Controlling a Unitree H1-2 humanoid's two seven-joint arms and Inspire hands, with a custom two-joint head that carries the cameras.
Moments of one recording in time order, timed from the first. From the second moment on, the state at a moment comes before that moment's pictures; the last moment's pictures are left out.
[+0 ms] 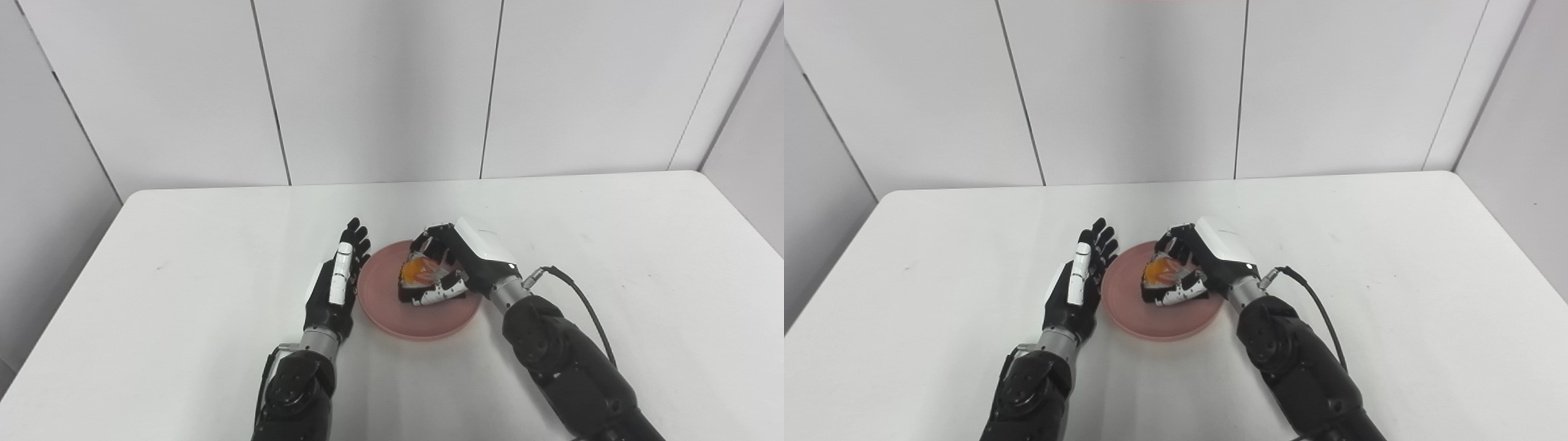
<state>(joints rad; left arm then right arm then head) -0.40 -0.10 0.01 0.43 -0.15 -0.10 -0.12 -0.58 -0.18 0.35 0.37 -0.60 -0.01 0.00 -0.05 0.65</state>
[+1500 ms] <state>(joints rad) -0.39 -0.10 0.01 0.41 -0.14 -0.11 -0.12 -0.36 -0.17 0.15 0.18 -0.33 -0.11 0.02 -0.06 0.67</state>
